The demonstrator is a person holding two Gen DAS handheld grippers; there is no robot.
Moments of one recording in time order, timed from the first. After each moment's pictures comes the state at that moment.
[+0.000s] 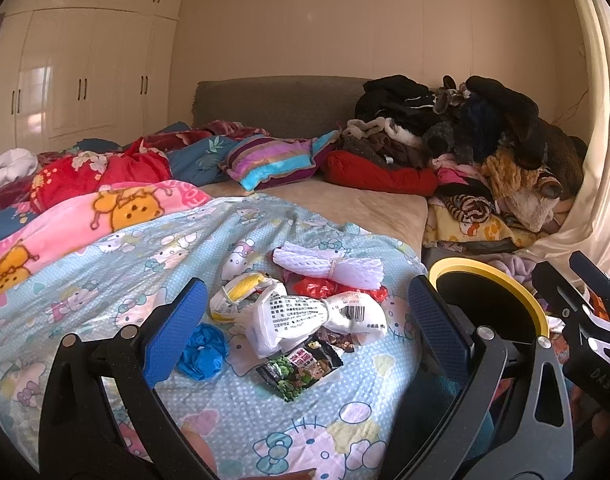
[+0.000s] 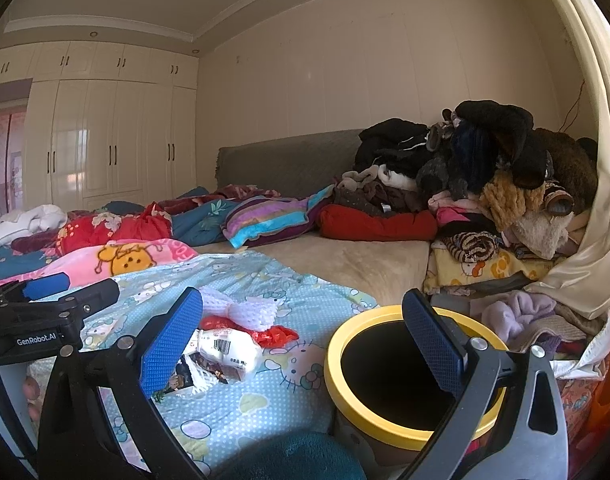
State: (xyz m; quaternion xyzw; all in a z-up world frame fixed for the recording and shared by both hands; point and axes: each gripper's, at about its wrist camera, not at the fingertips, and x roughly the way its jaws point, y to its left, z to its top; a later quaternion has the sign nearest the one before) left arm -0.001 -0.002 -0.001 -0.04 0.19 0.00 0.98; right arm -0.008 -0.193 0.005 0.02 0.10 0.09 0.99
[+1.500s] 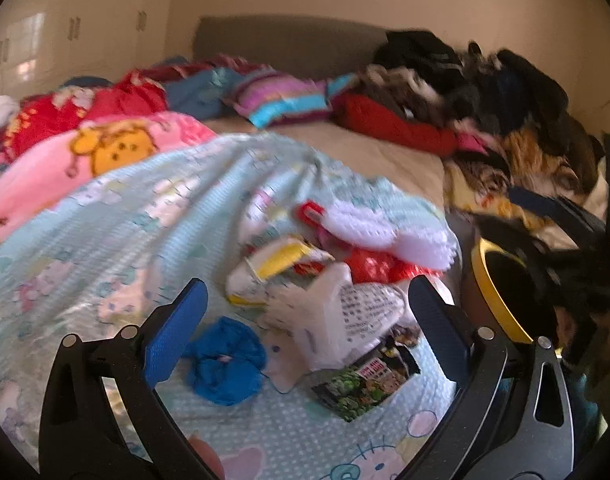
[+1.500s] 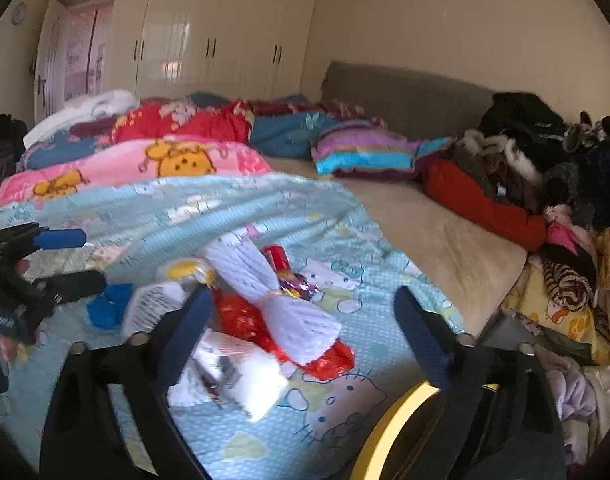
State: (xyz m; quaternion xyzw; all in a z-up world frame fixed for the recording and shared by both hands) left arm 0.091 0.071 -0.046 -0.08 0.31 -0.03 0.95; right arm 0.177 -0.116 -0.013 -0.14 0.25 0.27 0.92
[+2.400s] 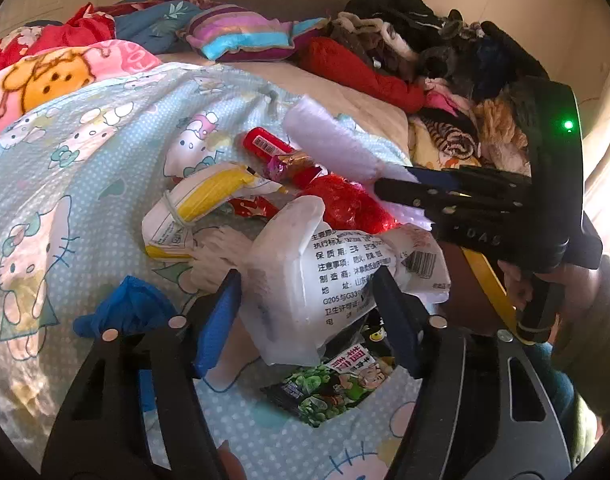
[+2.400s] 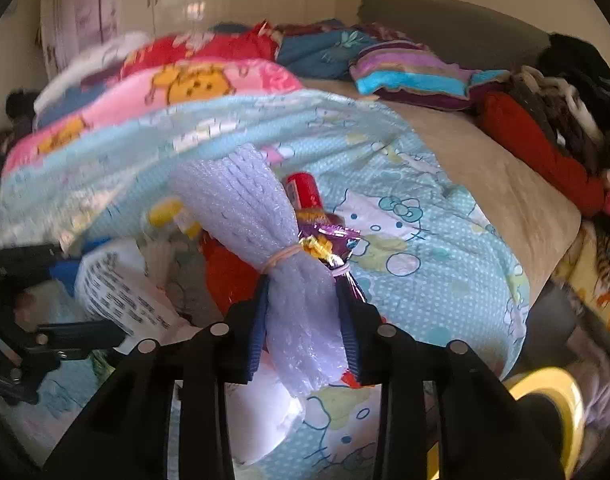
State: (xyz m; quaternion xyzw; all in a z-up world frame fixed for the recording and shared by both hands) left arm 0.130 0.061 -0.104 -0.13 0.38 -0.12 0.91; right arm 0.239 -0.083 -0.074 -0.14 0.37 0.32 0.86
